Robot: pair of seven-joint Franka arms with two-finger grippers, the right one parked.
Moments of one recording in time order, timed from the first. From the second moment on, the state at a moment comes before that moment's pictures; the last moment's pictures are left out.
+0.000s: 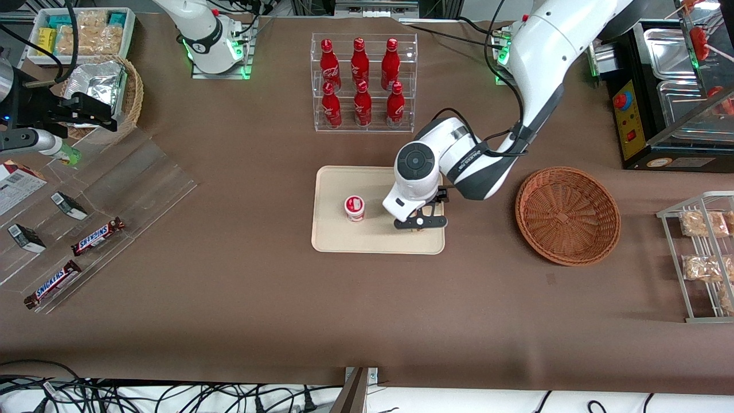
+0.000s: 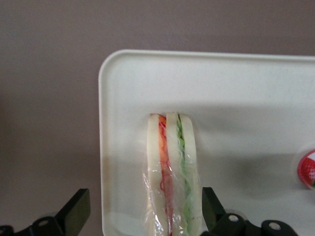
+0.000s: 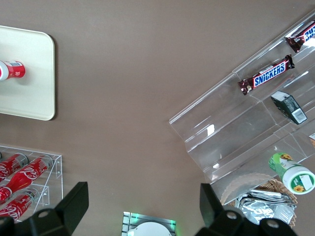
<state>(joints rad) -0.20 0.76 -0.54 -1.45 0.43 1.92 -0.92</state>
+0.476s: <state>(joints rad) -0.06 0.61 -0.54 -1.35 0.40 1.77 -0.92</state>
